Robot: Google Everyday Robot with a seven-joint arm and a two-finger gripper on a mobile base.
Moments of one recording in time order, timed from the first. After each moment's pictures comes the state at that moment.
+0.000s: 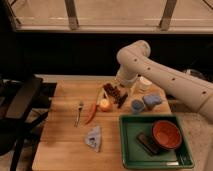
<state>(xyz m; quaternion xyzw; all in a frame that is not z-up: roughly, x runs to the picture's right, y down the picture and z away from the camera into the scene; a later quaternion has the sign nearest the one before) 0.092 -0.005 0.770 -0.21 -0.15 -0.44 0.86</state>
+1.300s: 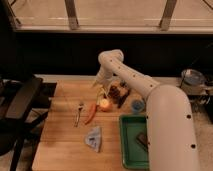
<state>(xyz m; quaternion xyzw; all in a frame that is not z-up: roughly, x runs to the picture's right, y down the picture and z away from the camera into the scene) -0.027 0.014 0.909 -0.19 -0.31 -0.52 0.77</state>
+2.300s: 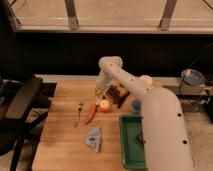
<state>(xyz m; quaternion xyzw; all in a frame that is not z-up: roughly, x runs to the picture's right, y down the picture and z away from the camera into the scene) -0.036 0.034 0.914 -0.19 -0.33 -0.51 0.77</state>
